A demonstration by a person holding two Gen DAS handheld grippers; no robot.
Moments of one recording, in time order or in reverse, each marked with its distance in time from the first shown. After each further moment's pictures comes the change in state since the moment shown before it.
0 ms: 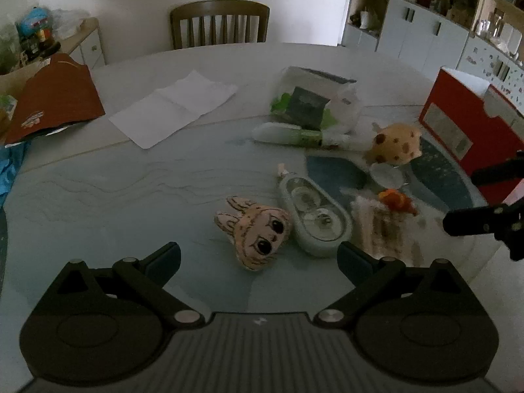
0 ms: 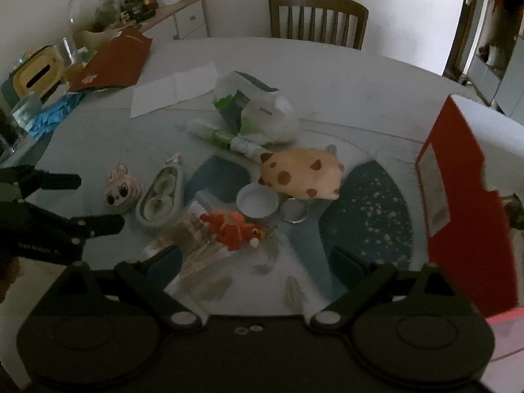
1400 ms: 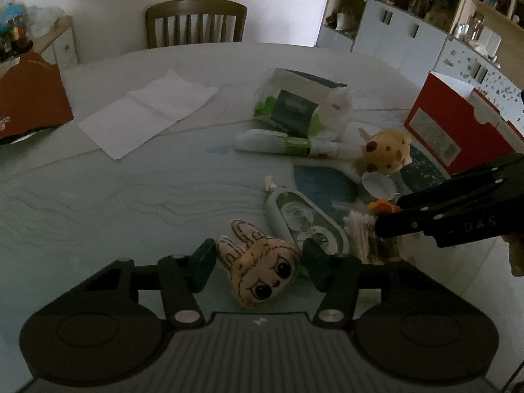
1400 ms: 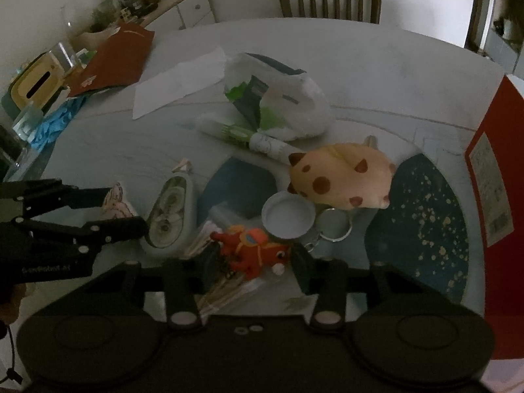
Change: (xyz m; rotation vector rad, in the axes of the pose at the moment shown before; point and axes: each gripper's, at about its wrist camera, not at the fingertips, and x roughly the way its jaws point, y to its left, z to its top) left arm 0.020 0.009 0.013 0.014 -0.002 -0.110; right arm 0.045 0.004 0.016 0.049 0.052 0.100
